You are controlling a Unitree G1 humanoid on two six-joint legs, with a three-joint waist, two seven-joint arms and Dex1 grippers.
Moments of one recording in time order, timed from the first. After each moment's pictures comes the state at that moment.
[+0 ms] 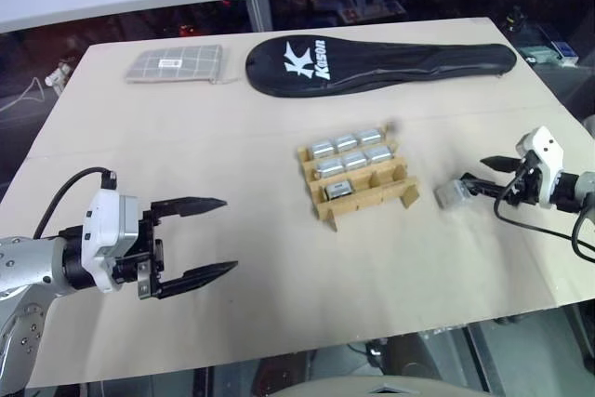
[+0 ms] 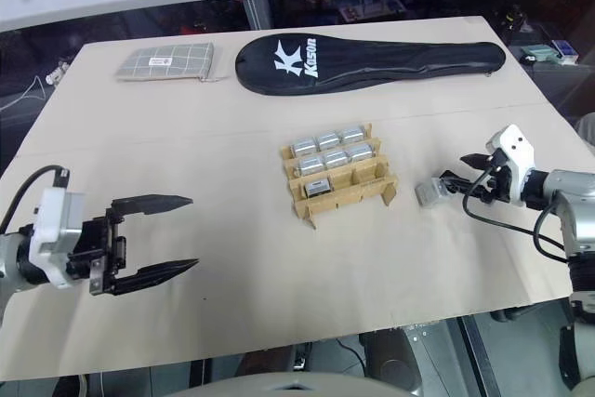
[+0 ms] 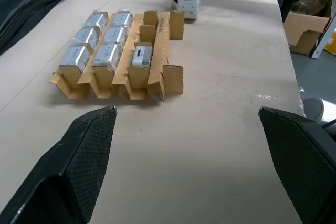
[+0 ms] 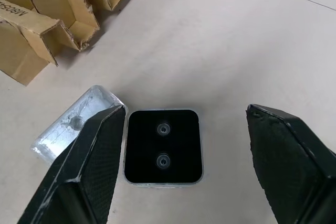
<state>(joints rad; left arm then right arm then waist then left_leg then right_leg) 0.27 0.90 0.55 -0.49 -0.71 0.31 -1.28 -0.42 -0.82 -0.13 0.34 0.30 0.34 1.13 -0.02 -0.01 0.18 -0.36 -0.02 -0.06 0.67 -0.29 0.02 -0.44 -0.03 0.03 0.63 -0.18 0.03</state>
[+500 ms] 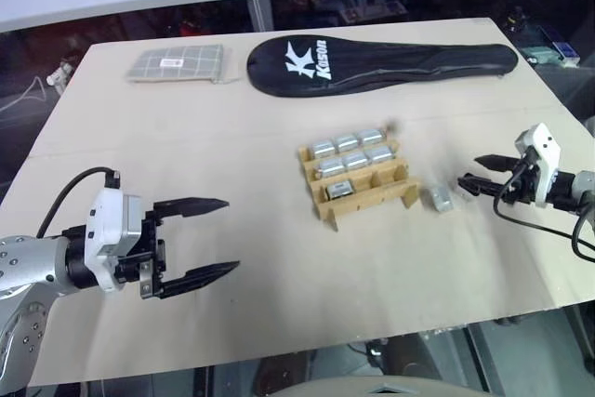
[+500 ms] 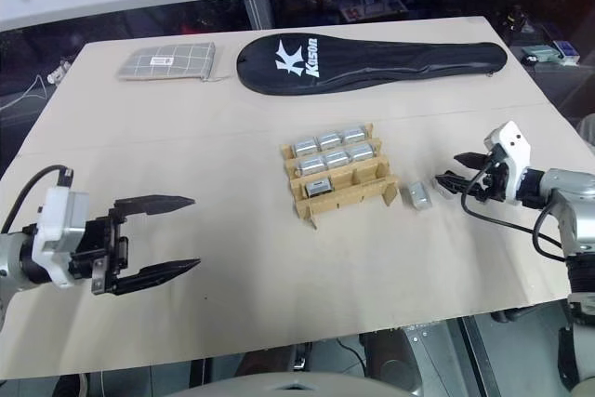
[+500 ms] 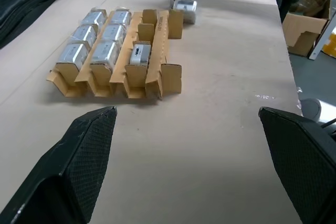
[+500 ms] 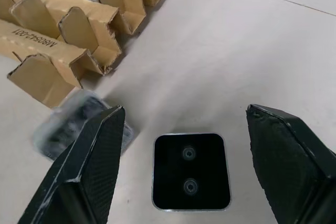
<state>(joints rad) 0.26 0.90 0.54 -0.49 -0.71 0.32 -1.28 -0.41 -0.81 -0.14 0.28 0.37 0.42 1.12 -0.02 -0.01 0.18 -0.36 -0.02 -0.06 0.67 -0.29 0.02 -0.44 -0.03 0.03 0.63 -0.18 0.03</state>
